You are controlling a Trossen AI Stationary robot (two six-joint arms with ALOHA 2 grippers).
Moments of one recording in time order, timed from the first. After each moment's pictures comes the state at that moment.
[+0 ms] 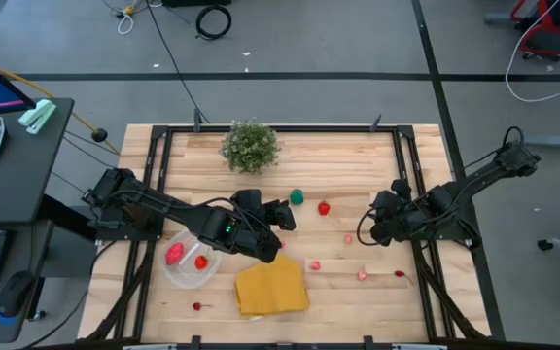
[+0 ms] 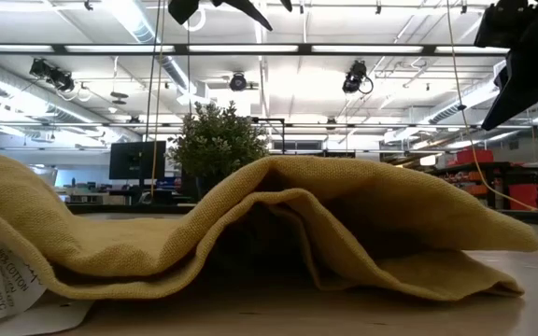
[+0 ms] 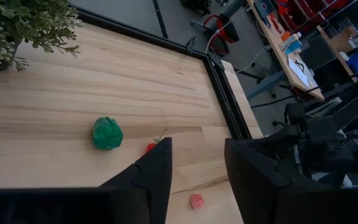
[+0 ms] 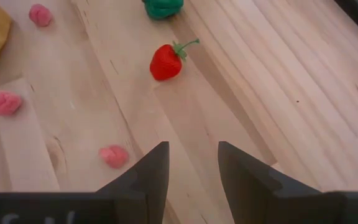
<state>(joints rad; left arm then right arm) -0.36 1.75 1.58 -0.68 -0.99 -1.60 0.48 0.84 0.65 -0.98 0.57 0.86</state>
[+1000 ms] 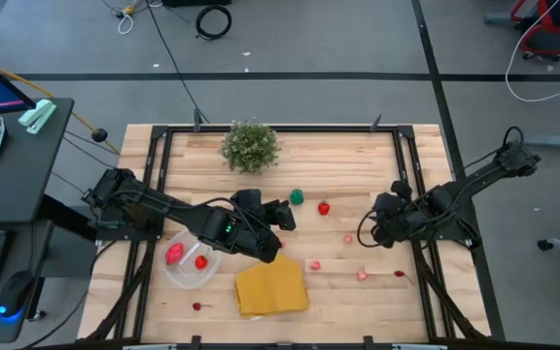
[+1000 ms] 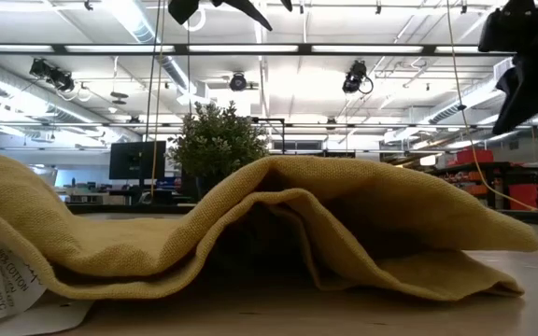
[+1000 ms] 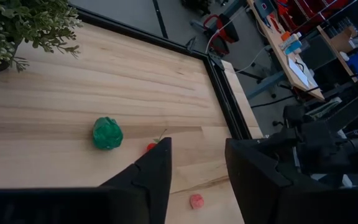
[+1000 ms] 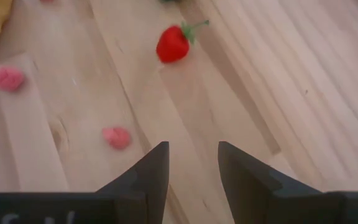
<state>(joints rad) -0.36 1.75 1.58 -0.68 -0.99 -1.60 0.49 0.84 0.65 -1.02 0.50 0.83</state>
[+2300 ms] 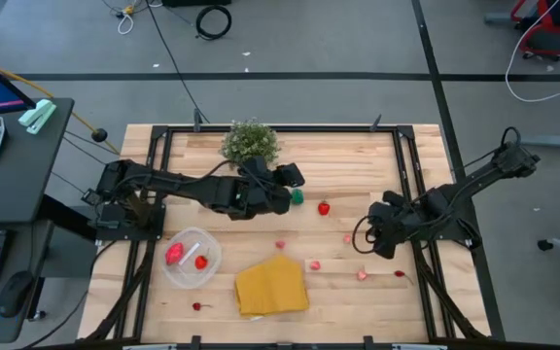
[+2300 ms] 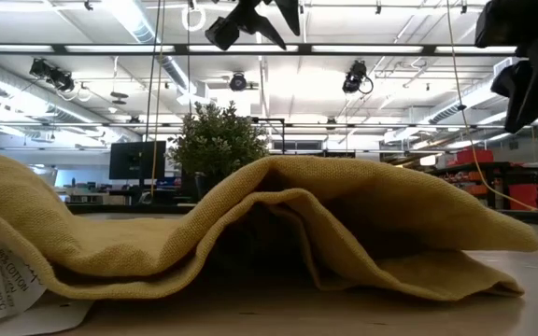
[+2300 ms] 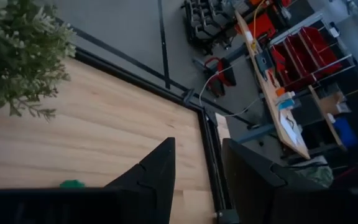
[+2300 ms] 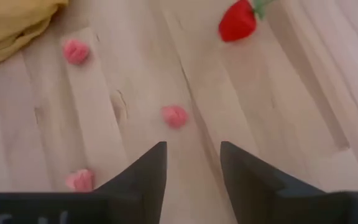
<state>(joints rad) -0.14 1.75 1.58 -0.48 -0.98 -1.53 0.49 0.94 0.69 -0.91 0.31 0.78</state>
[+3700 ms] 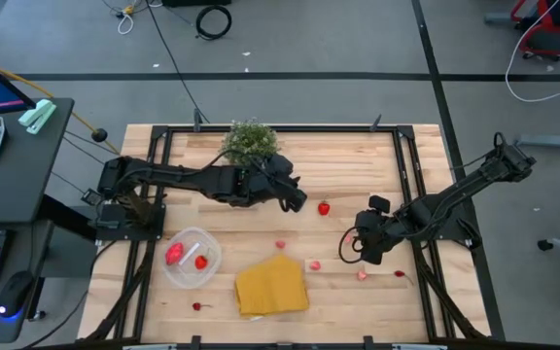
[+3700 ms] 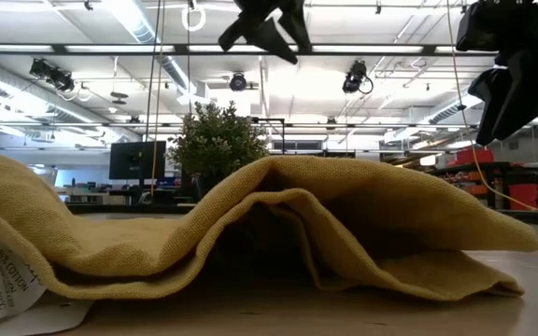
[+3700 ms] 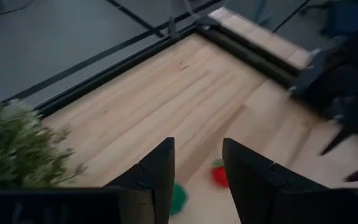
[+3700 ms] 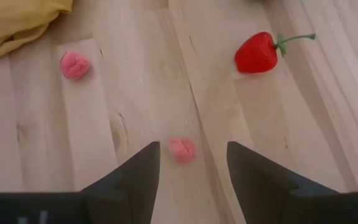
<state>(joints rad) -0.07 1.75 1.58 -0.51 -0.62 -0.62 0.48 1.10 0.69 -0.74 0.37 0.67</state>
